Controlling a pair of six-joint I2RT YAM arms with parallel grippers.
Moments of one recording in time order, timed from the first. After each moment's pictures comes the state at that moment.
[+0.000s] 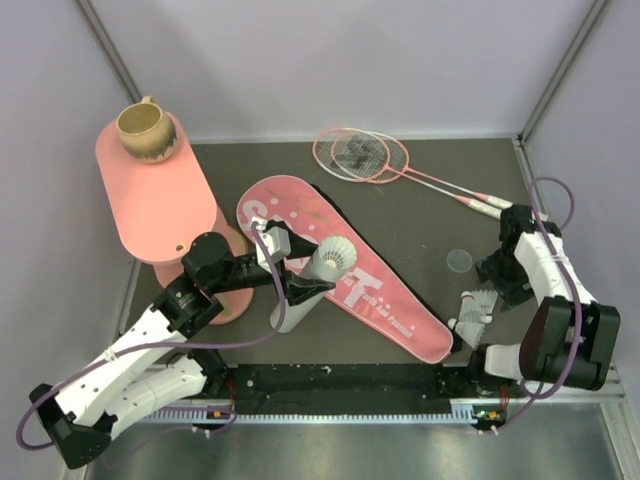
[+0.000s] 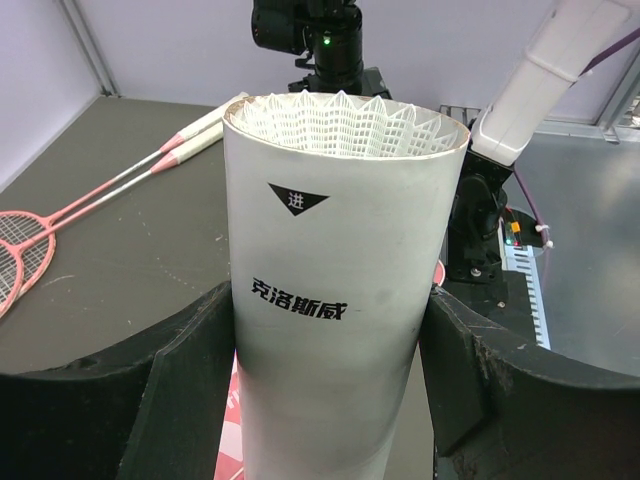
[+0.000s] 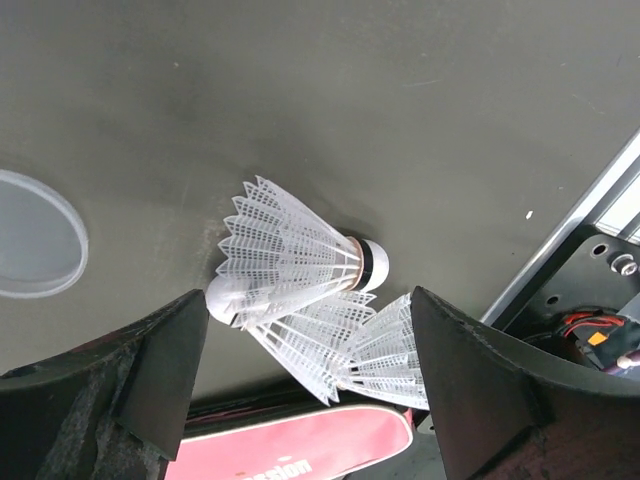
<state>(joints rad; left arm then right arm) -0.75 0.77 0.79 0.00 0.64 0.01 -0.18 1.29 0.89 -1.08 0.29 0.96</state>
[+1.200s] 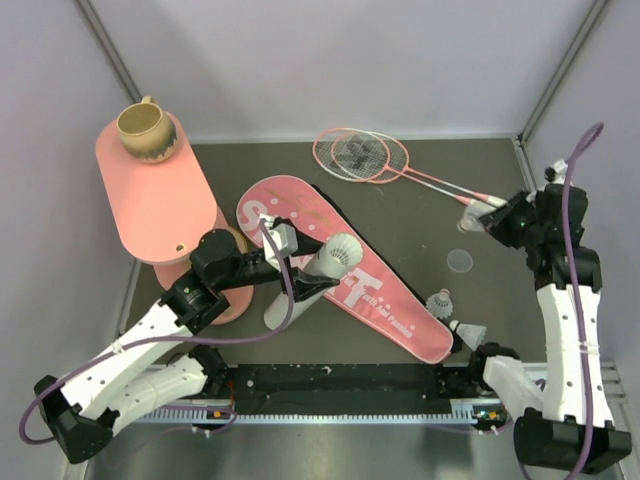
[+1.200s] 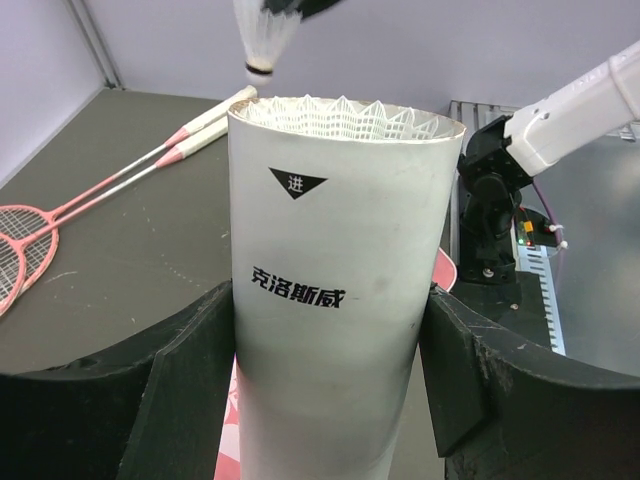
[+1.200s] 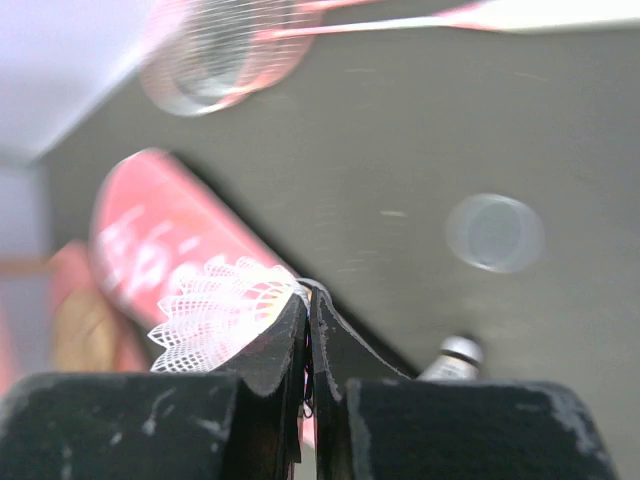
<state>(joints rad) -0.75 0.81 0.78 0.04 0.63 0.01 -0.15 0.90 1.06 -0.79 -0.10 0.59</state>
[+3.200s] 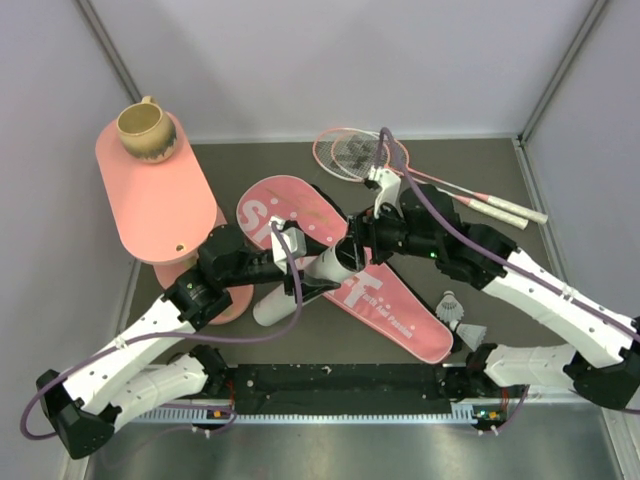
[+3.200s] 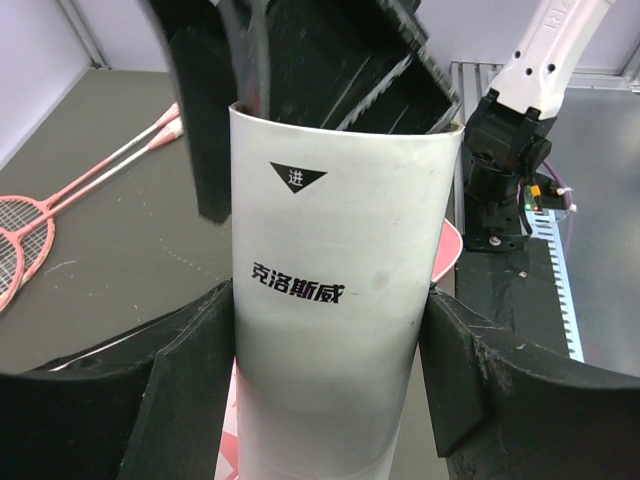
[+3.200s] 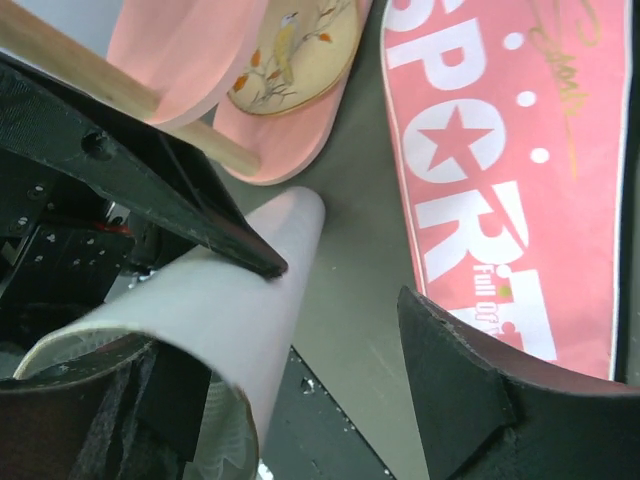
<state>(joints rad) -0.75 0.85 0.82 -0.05 0.65 0.10 0.92 1.17 1.29 -0.57 -0.13 0.41</state>
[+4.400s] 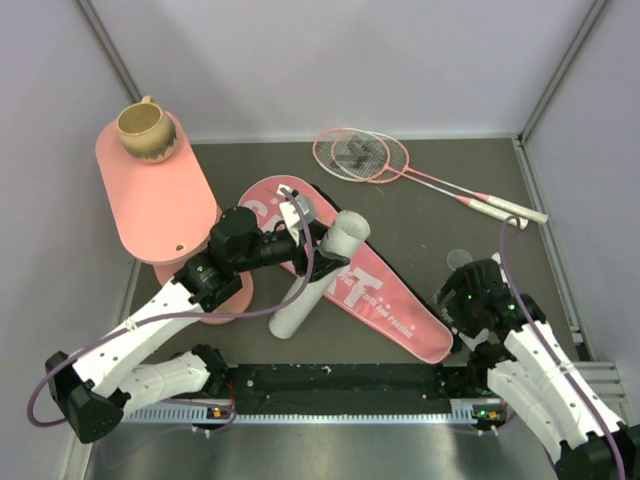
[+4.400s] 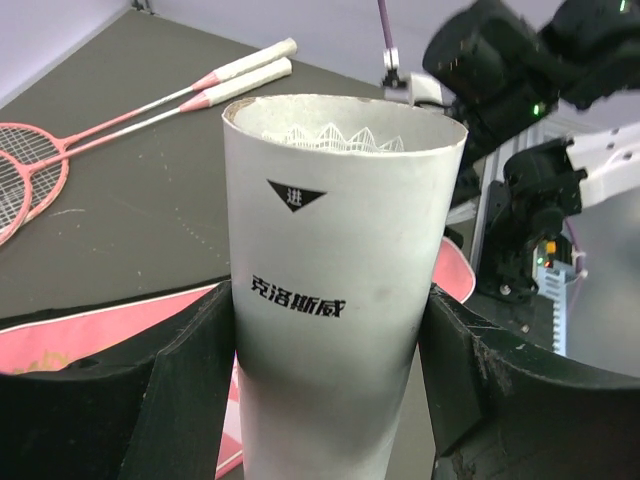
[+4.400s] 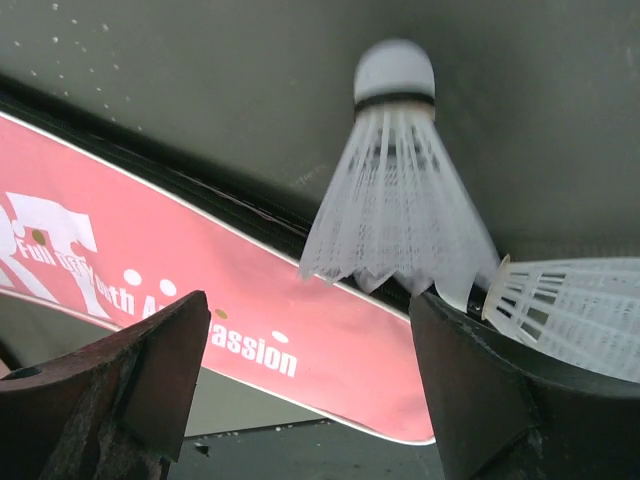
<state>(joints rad) -0.76 0.95 0.89 -0.05 0.50 -0.04 0.28 0.69 0.49 -0.85 0.05 0.97</state>
